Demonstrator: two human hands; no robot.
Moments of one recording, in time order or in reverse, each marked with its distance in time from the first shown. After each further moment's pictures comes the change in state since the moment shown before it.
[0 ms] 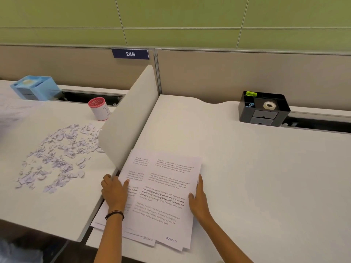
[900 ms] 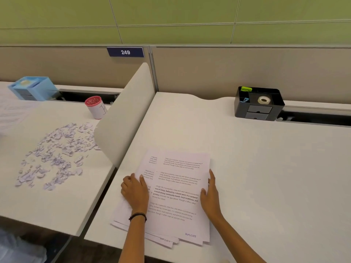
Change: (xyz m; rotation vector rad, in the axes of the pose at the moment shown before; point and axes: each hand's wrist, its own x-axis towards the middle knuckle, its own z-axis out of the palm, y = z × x) left_hand -0.061 0.064 0.025 -0.176 0.047 -0.067; right_hand -0.004 0.028 -0.041 -0.002 0.170 -0.079
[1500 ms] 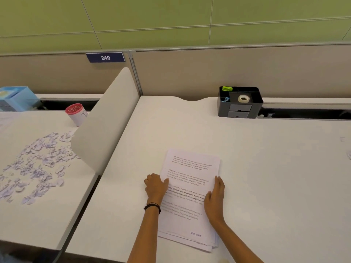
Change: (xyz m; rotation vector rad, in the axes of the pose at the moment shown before) left_hand -0.034 0.101 0.030 0.093 -0.553 0.089; right_hand 0.002 0.040 -0.048 -0.143 0.245 0.019
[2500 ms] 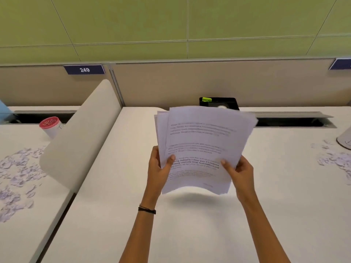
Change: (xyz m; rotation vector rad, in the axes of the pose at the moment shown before) left_hand -0.065 0.130 -0.059 -1.057 0.026 0.660; right_hand 0.077 -0.083 -0.164 0.627 0.017 -0.131
